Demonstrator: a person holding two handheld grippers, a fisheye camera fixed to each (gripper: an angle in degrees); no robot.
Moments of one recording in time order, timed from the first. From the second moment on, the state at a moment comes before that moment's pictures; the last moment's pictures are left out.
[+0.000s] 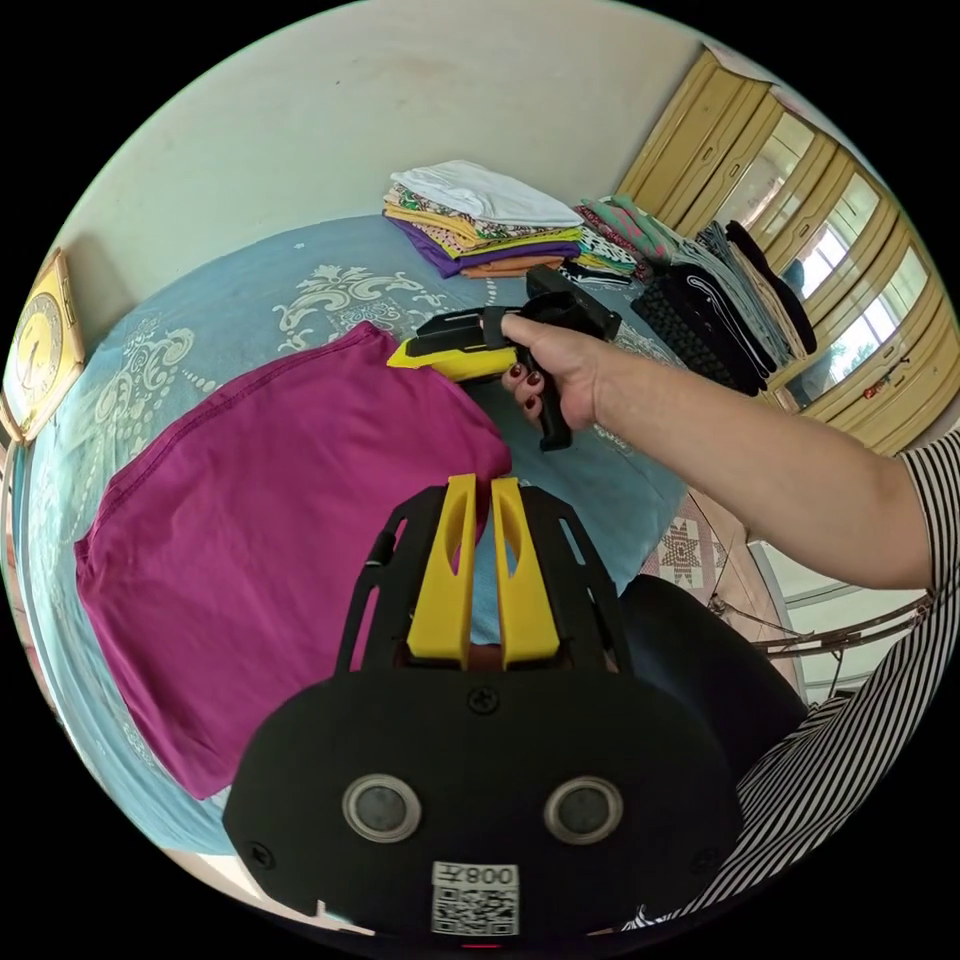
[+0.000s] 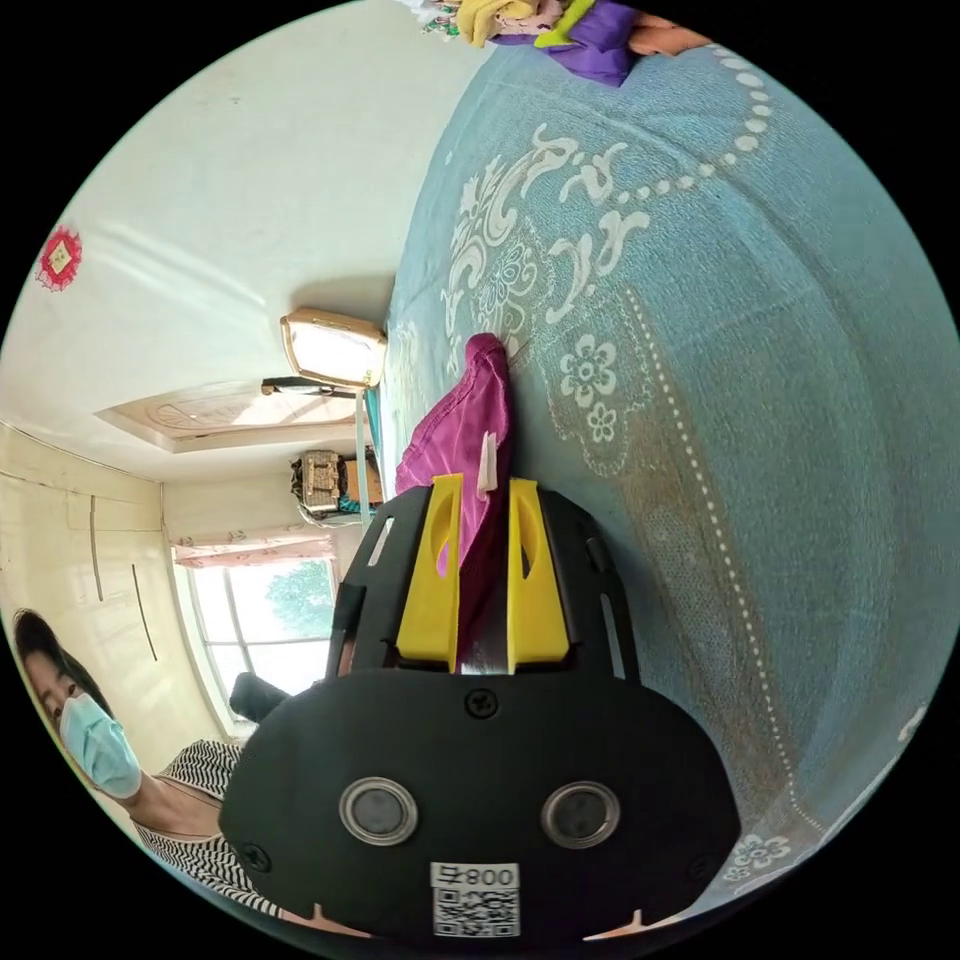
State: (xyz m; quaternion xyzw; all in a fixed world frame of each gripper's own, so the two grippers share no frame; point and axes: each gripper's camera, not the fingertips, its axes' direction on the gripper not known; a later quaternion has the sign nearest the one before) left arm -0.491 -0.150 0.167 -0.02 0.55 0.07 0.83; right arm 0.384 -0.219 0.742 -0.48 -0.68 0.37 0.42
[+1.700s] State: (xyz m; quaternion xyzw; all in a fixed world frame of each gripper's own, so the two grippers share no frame) left arm -0.982 0.009 0.258 -0.08 0.51 -0.30 0.81; right arm -0.136 -0.387 0.417 -0.35 -0.75 0.04 0.56
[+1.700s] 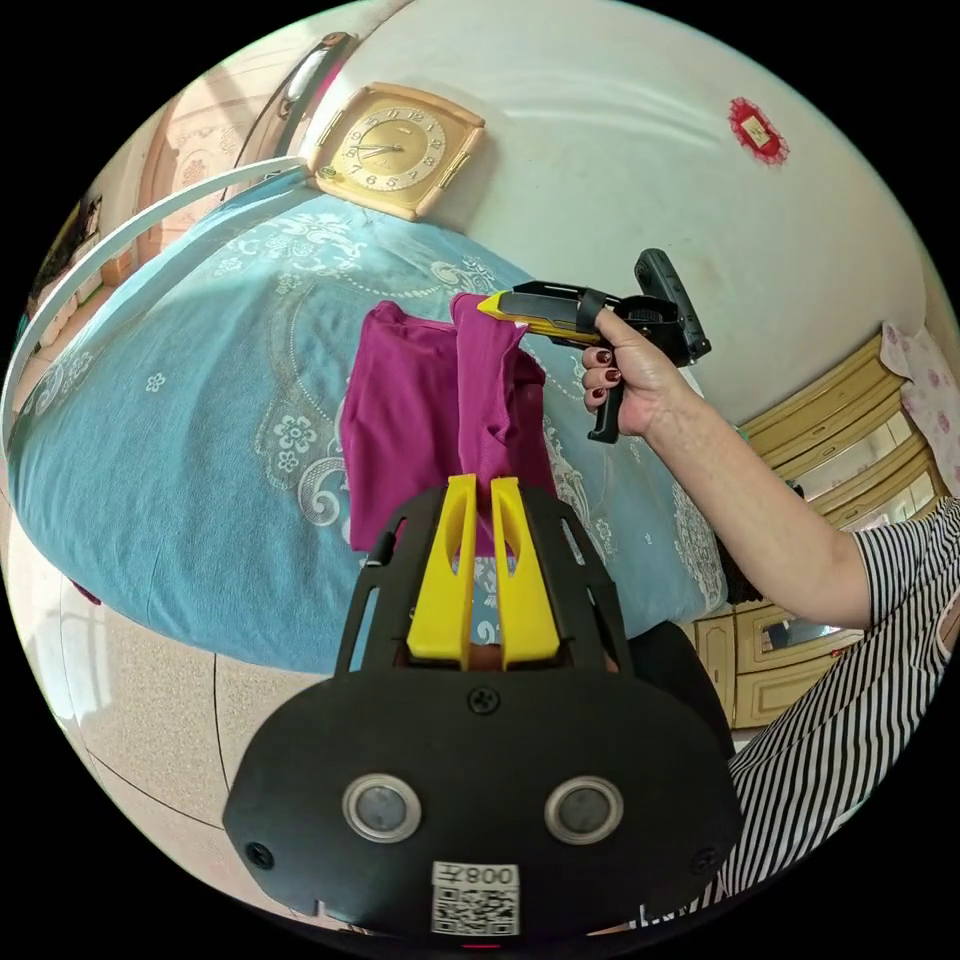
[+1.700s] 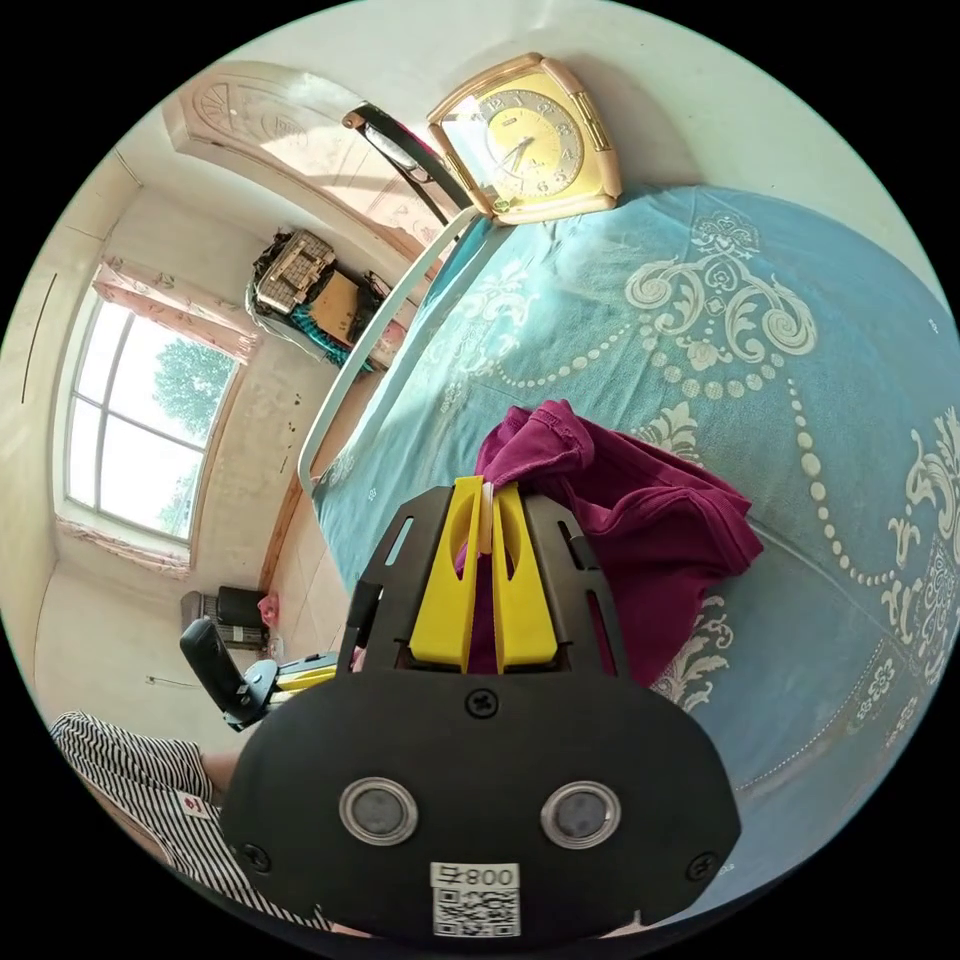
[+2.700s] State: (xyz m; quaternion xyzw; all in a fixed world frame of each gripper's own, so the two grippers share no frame) left arm -1.098 0.039 0.248 -0.08 0.44 -0.35 0.82; right arm -0.296 -0.397 0.346 -0.24 -0.72 -0.20 0.62
